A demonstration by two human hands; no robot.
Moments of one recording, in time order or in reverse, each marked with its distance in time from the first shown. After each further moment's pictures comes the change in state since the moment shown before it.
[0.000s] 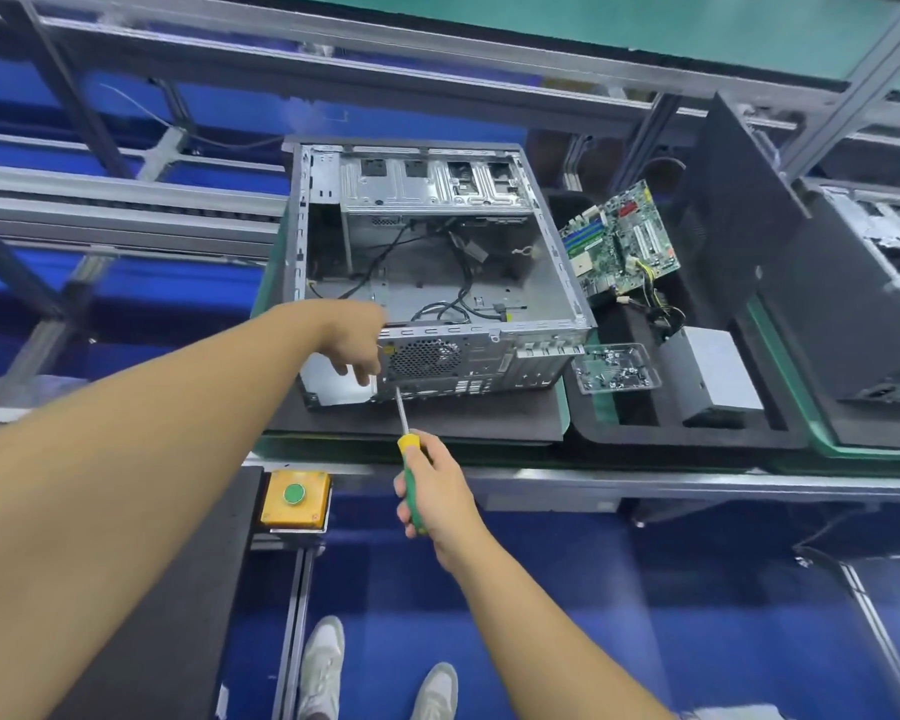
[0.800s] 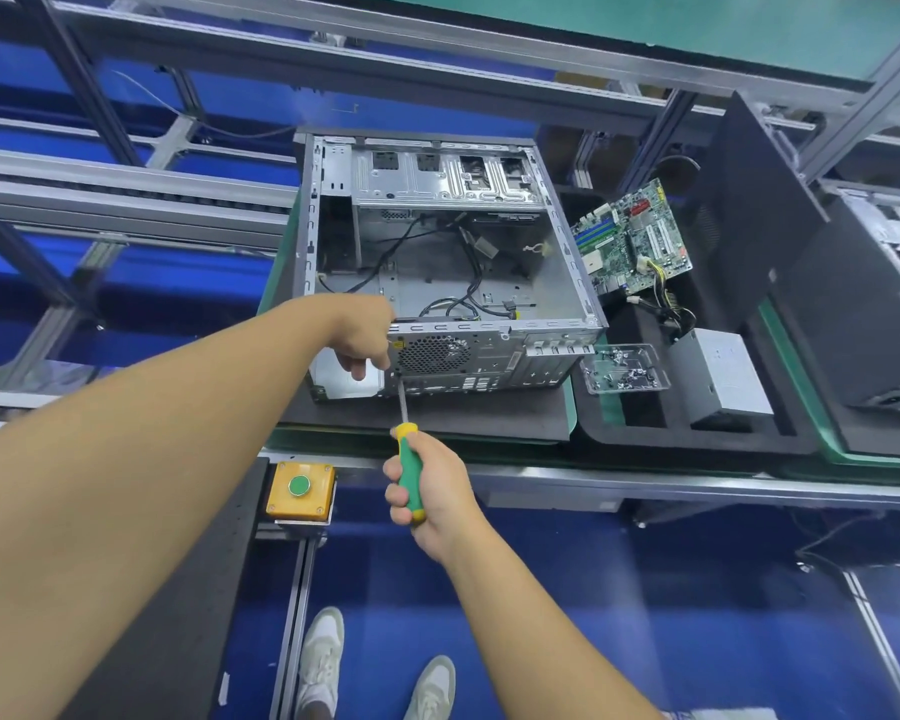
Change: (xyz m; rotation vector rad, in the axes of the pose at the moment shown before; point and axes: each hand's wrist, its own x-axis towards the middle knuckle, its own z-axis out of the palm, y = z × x) left_hand -0.009 0.004 0.000 -0.066 0.018 -0.046; right_hand 0.002 -0.009 0.012 0.439 -0.071 0.176
